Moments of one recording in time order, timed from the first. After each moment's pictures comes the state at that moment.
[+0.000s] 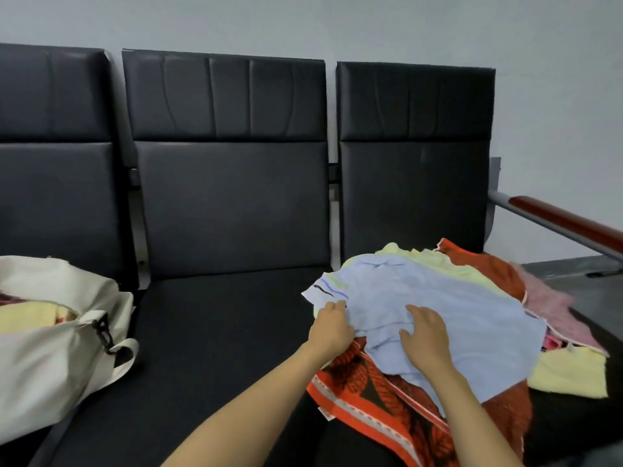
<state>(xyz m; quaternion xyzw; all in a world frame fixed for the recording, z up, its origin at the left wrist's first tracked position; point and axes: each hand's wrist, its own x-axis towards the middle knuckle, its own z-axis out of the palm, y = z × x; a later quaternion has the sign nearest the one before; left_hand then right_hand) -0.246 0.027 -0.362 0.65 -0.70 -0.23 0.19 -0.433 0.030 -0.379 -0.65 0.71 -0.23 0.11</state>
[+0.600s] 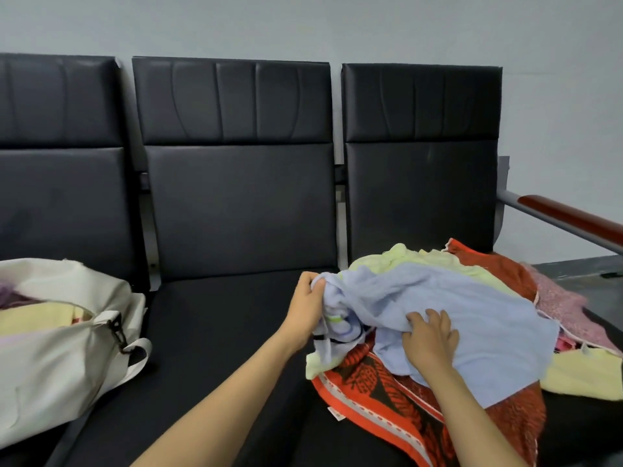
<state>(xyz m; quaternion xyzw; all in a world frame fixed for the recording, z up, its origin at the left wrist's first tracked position) -0.198 0.045 -0.320 0.53 -0.50 -0.40 0.56 -0.411 0.027 -0.382 -0.62 0.77 -0.13 0.04</state>
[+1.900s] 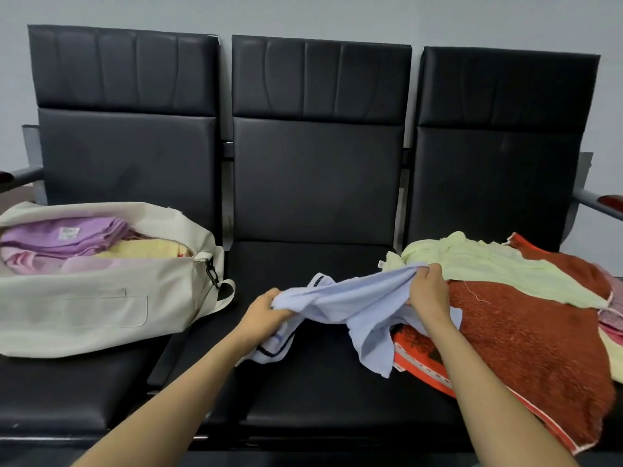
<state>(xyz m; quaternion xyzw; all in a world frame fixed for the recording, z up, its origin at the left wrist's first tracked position) -0.031 0.171 -0.363 0.66 -0.52 -0.35 0.42 -0.292 0.064 -0.330 -0.57 0.67 -0.42 0.24</state>
